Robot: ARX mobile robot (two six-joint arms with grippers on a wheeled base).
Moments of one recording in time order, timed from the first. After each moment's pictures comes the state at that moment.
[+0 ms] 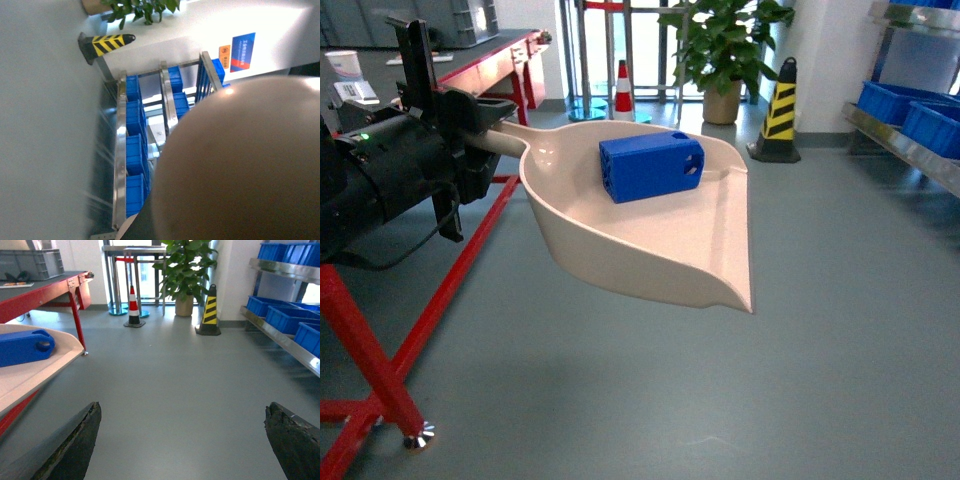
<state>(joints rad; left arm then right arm) -0.14 2.06 0.87 1.28 0.24 -1.39 0.00 0.52 0.05 0.46 0.00 0.00</state>
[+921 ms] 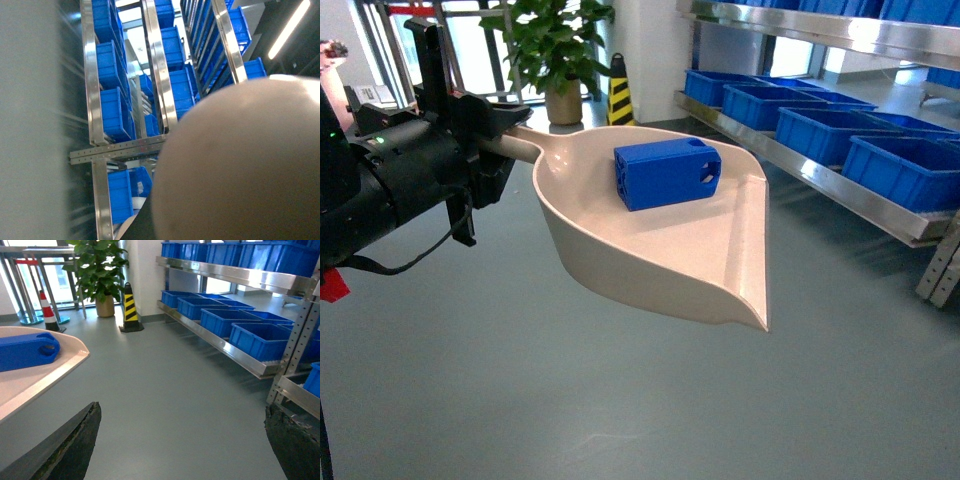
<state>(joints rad) -0.15 2.06 0.88 1.28 0.25 -1.39 0.00 0.52 0.05 0.46 0.00 0.00</state>
